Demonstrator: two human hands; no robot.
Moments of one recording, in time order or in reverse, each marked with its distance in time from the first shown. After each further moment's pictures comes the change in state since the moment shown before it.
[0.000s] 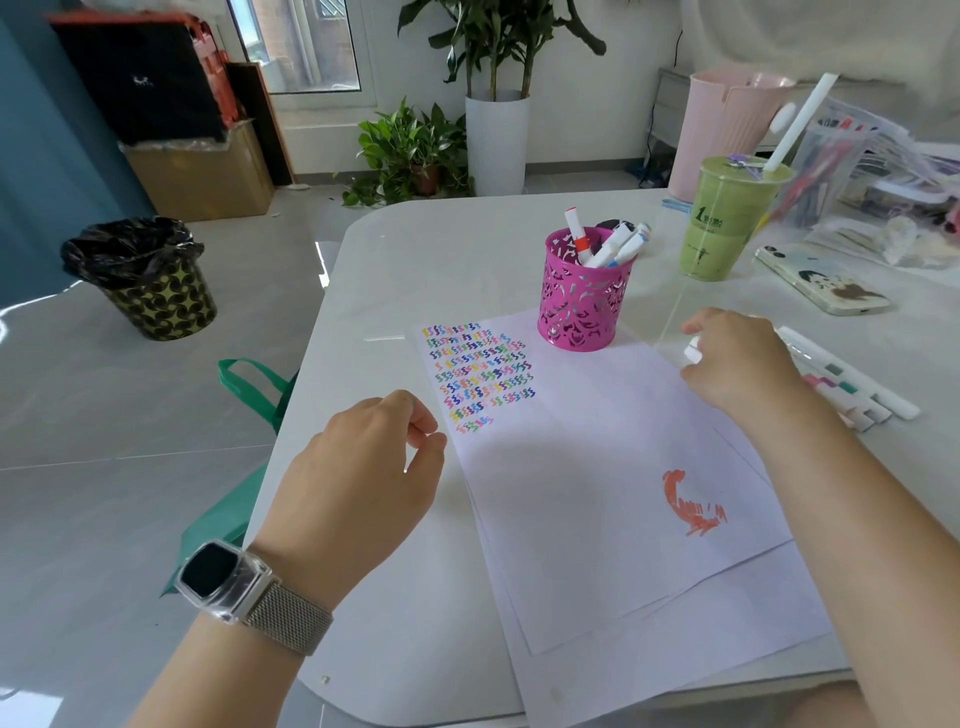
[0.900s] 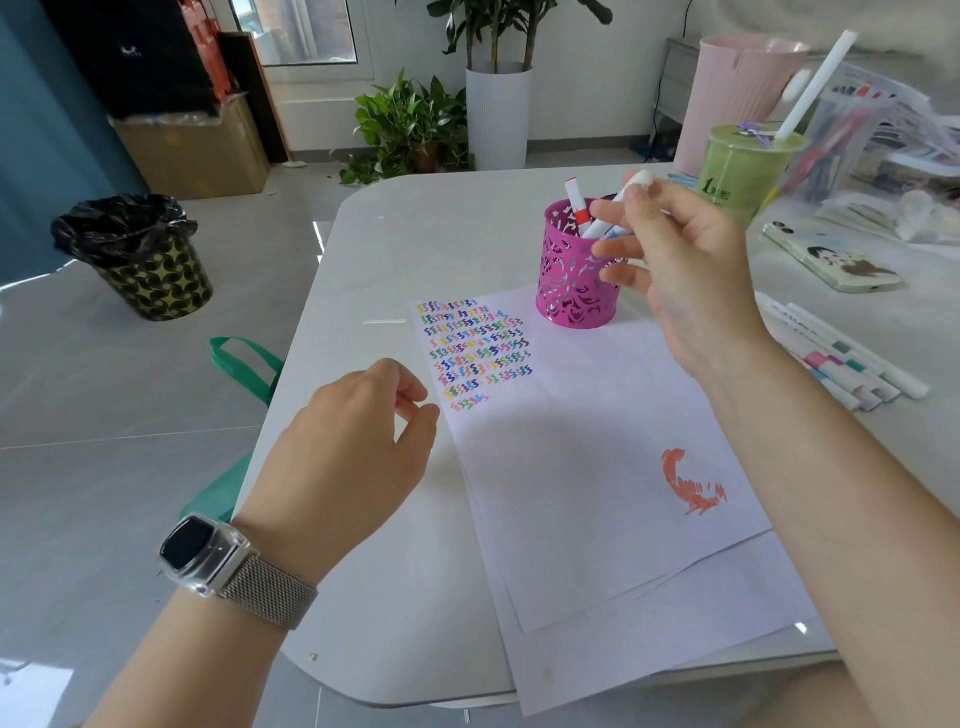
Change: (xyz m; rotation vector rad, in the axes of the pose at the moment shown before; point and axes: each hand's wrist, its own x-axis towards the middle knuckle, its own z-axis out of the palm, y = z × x) left_hand 0.003 0.002 0.000 -0.007 0.019 -0.023; right_hand -0.029 -0.082 -0.031 1.441 0.028 -0.199
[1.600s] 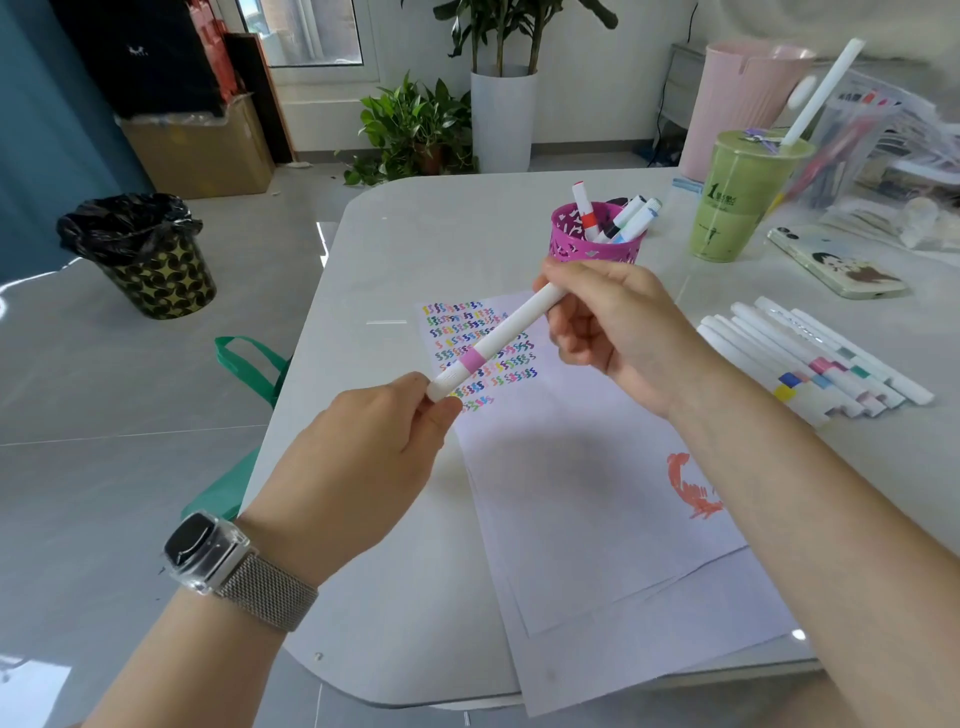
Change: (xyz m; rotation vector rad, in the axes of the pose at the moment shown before) left_hand -0.004 0.005 -0.006 -0.072 -0.112 0.036; right_hand -0.030 0.000 0.027 0.047 -0.284 0.340
